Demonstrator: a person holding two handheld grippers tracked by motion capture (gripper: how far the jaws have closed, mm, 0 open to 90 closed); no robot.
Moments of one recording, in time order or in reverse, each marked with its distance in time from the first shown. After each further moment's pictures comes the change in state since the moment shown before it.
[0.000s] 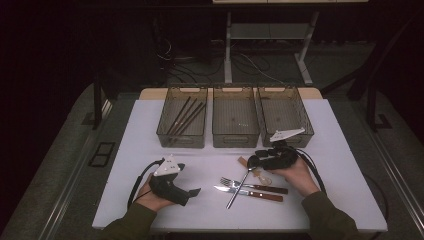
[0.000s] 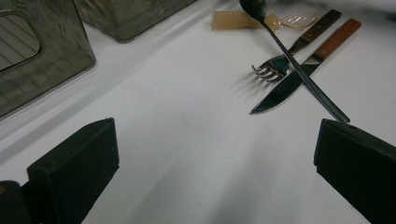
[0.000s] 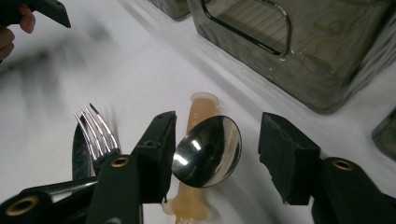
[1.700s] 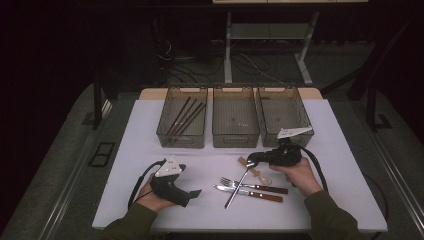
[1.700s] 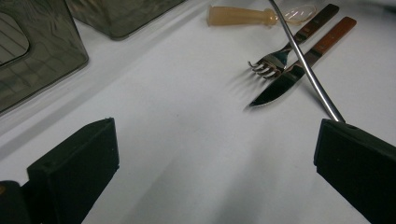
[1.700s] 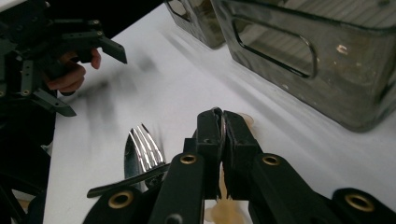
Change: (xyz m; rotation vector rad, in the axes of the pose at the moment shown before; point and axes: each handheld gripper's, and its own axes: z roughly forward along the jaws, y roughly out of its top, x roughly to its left) left arm -0.002 0.000 0.003 0.009 -0.008 0.008; right arm -0.003 0.002 -0.014 -0.091 0.172 0.047
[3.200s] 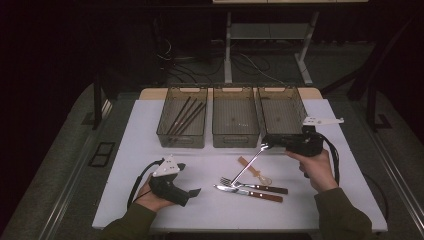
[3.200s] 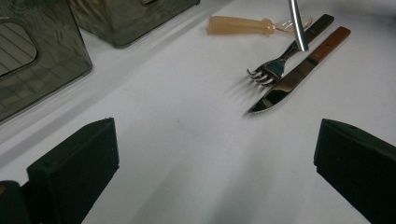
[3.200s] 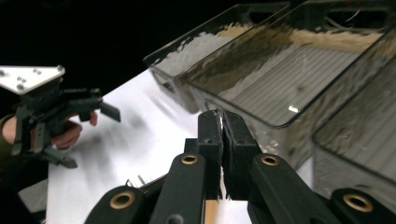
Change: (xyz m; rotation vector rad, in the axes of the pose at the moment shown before) left arm 0.001 0.000 -0.003 -0.026 -0.007 -0.003; right arm 0.011 0.024 -0.061 -0.220 -0.120 -0.002
